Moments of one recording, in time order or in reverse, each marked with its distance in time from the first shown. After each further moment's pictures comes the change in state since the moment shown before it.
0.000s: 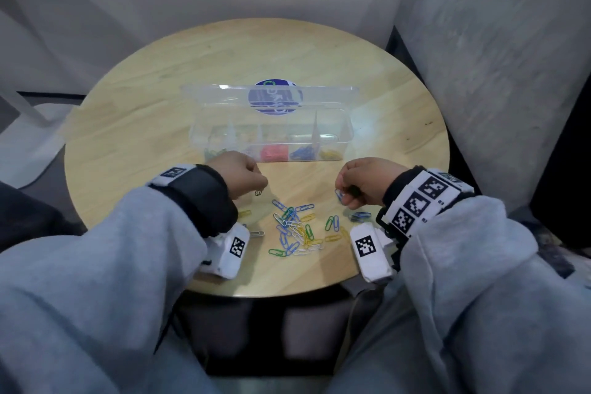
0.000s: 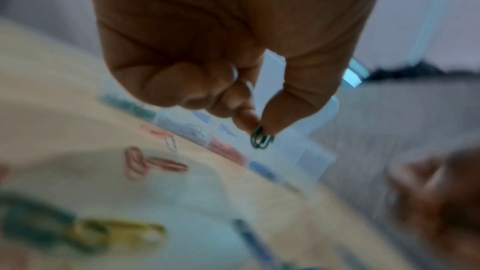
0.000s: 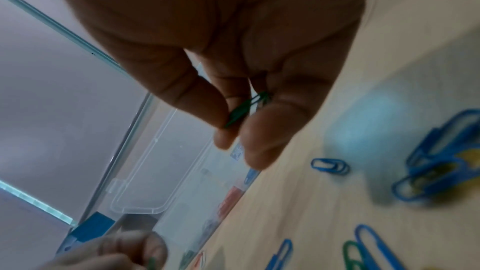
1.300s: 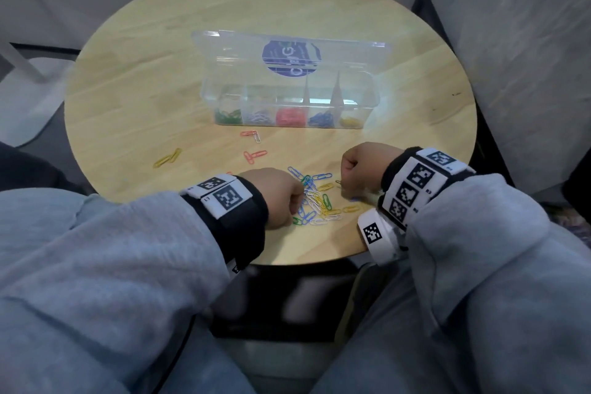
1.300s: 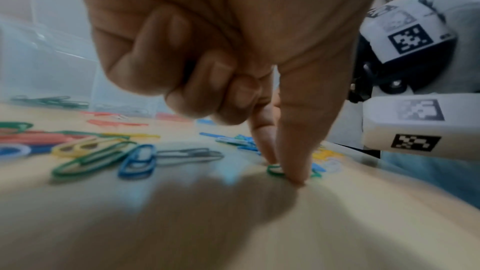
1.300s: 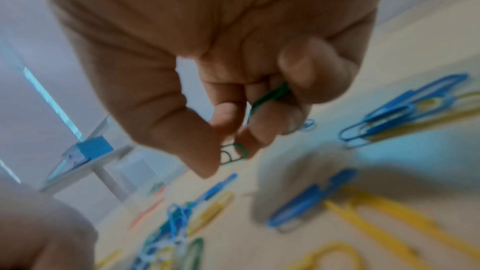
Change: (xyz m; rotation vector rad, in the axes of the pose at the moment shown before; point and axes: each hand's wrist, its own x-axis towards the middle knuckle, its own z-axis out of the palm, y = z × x) left_hand -0.041 -0.002 0.049 0.554 -0.158 0.228; right_hand 0.003 -0.001 0.031 -0.693 0.013 0.008
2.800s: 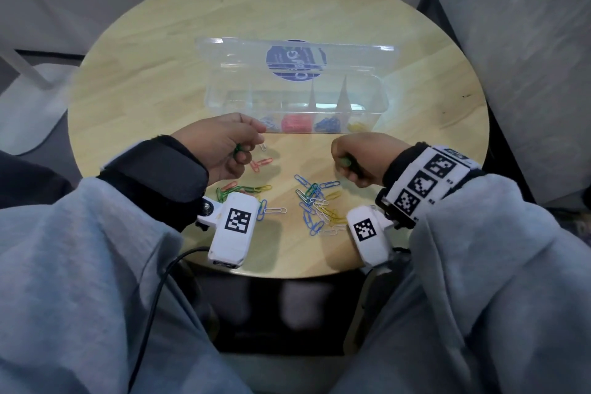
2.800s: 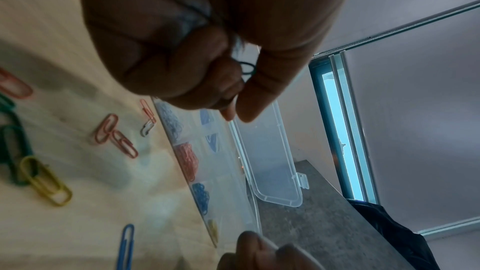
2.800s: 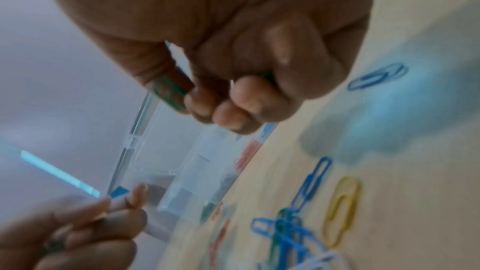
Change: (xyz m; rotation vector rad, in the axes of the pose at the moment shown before) left_hand 0.005 -0.064 -0.048 -1.484 0.142 -0.247; right_hand 0.014 -0.022 -0.007 0.617 -0.084 0.008
